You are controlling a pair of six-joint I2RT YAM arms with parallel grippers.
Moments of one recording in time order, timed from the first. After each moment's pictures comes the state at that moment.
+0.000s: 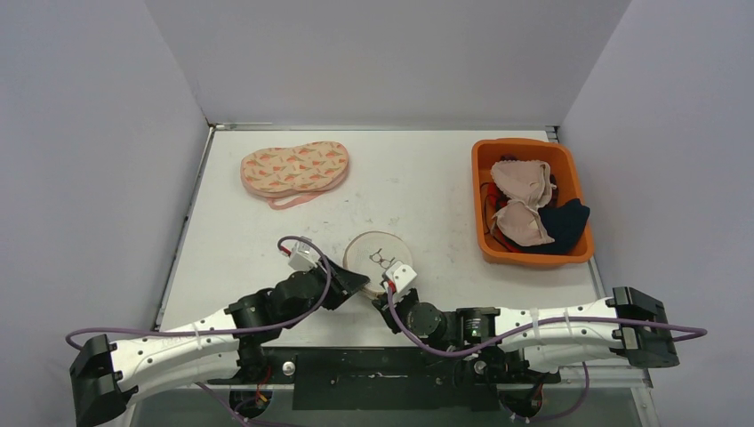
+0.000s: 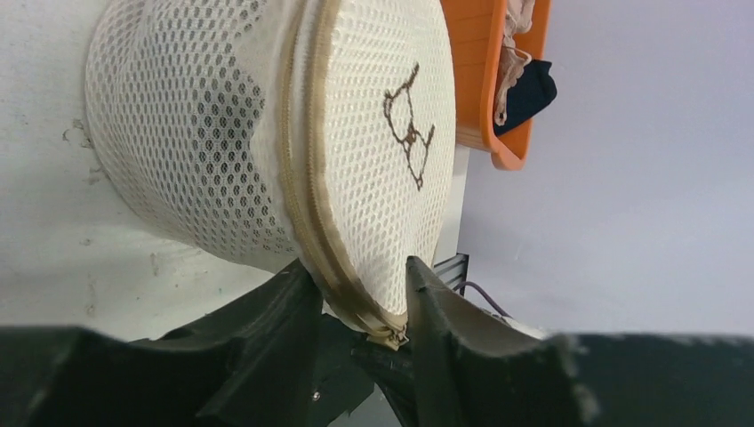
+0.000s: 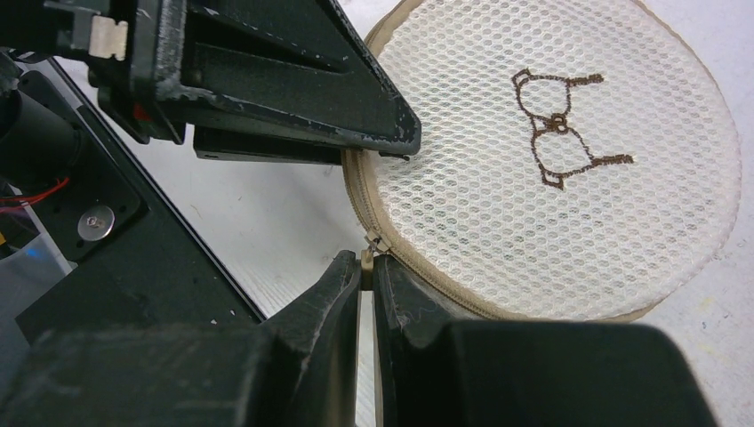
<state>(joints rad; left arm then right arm) -1.10 0.73 0.39 -0.09 -0.34 -1.45 1.47 1.08 0.54 0.11 0.57 0.35</state>
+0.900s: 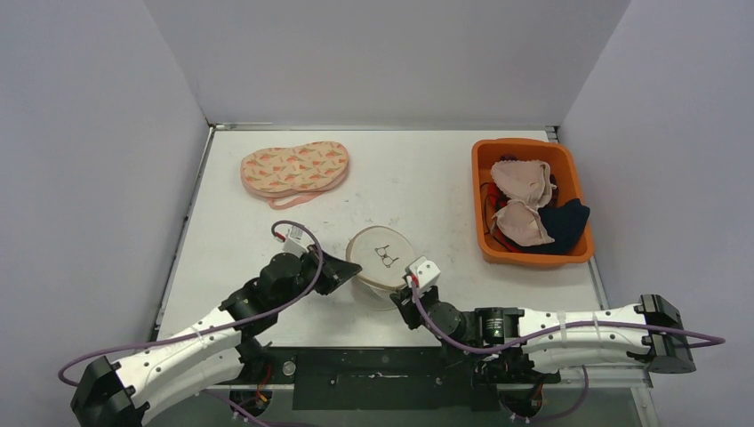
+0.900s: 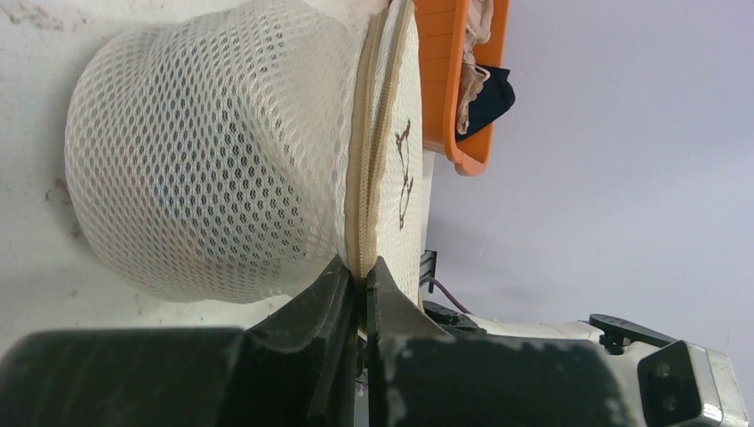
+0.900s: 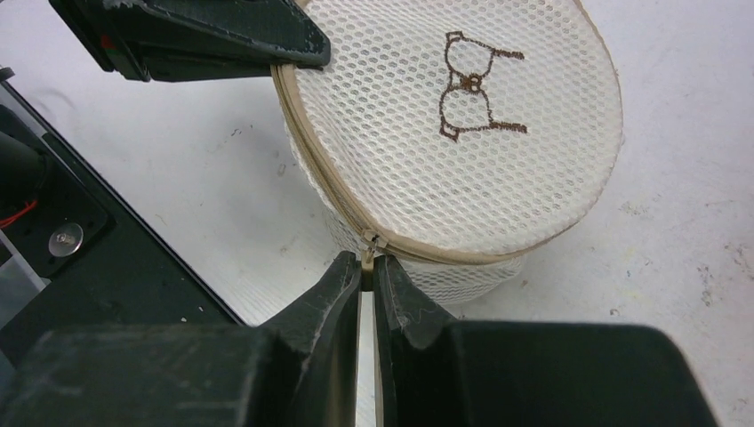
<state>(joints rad) -0.86 0.73 0.37 0.01 -0.10 -1.39 1.47 0.92 0.51 -0.04 0.66 0.39</state>
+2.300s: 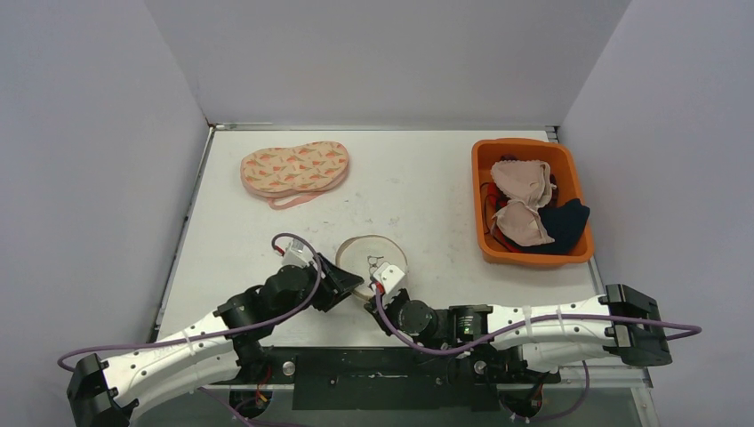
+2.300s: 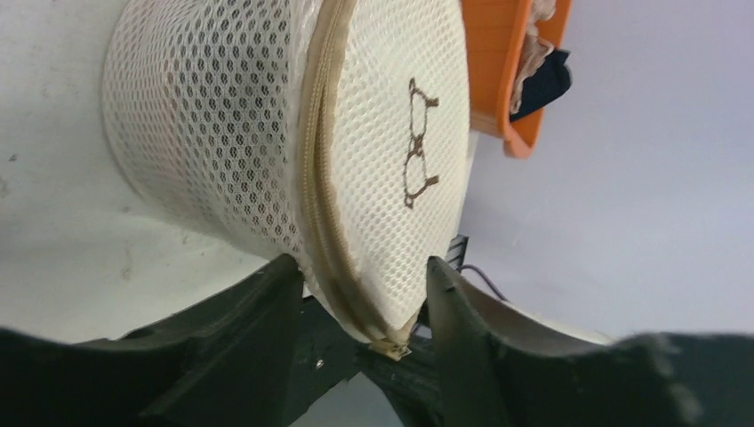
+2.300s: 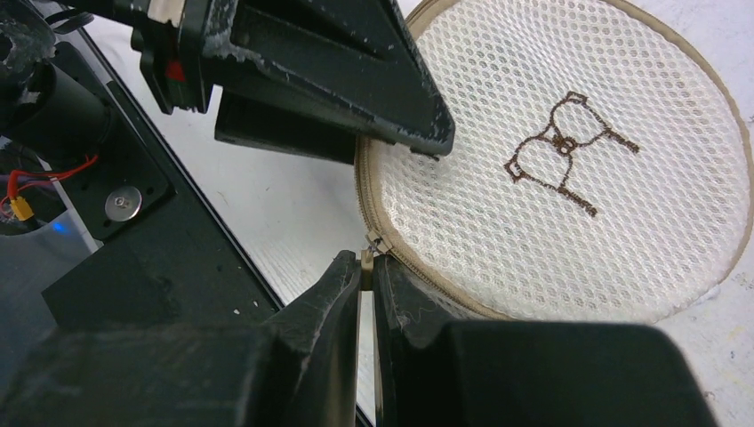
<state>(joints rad) -0.98 0.67 0.39 -0.23 -0.16 -1.45 1.47 1.14 0.60 0.08 0.50 0.32</state>
